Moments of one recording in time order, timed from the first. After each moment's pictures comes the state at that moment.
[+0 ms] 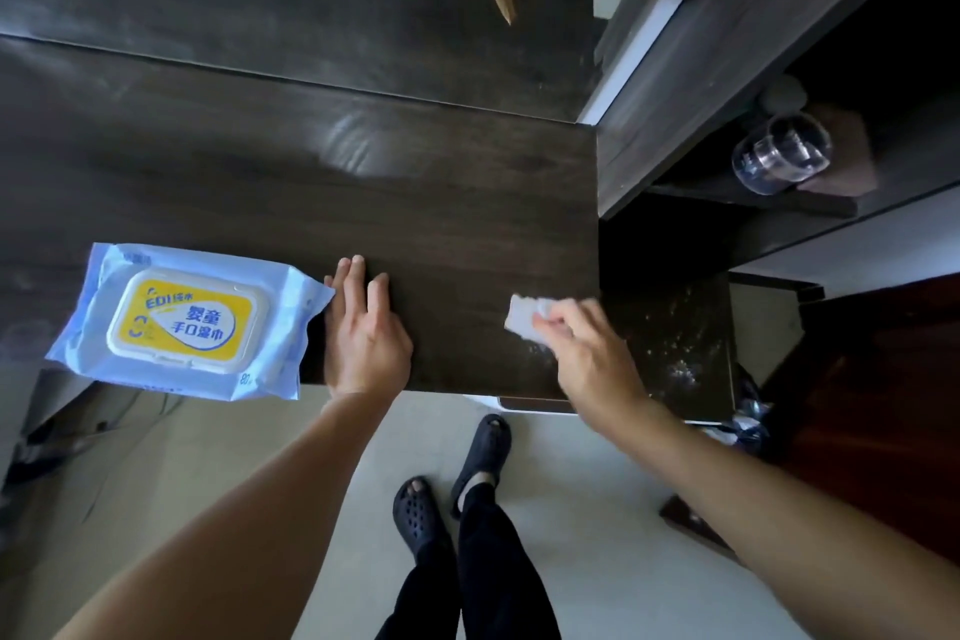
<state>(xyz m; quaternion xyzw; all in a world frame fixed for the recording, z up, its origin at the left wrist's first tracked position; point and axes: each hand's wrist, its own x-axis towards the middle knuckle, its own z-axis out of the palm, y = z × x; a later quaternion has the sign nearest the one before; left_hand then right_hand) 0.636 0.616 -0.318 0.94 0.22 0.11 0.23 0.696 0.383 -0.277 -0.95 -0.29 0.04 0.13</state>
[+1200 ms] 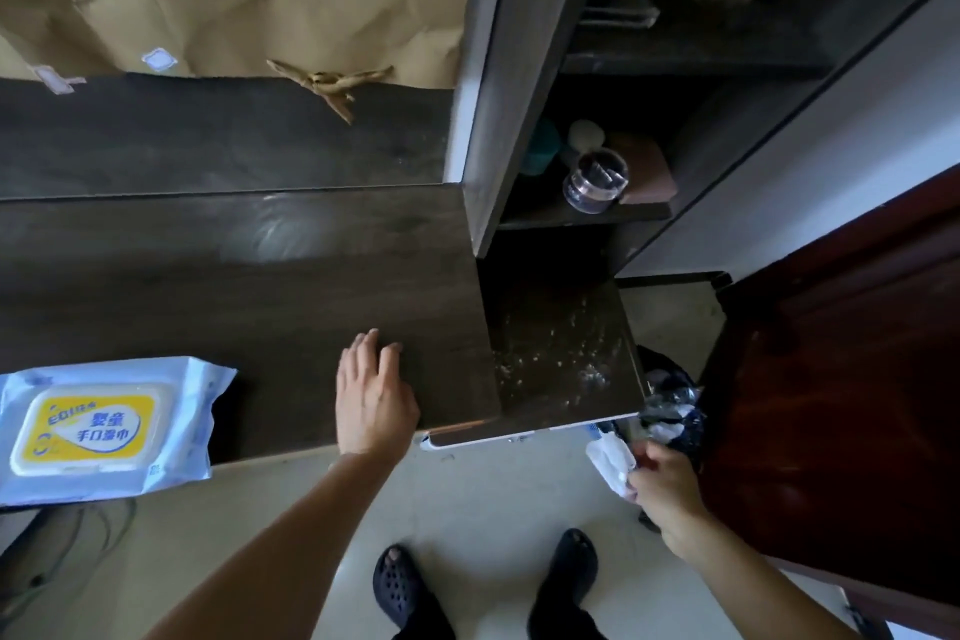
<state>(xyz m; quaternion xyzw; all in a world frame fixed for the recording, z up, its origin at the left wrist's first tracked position) 0.645 0.523 -0.279 0.96 0.11 0.02 0.24 0.605 0.212 -0.257 -0.82 0.35 0.16 0.43</state>
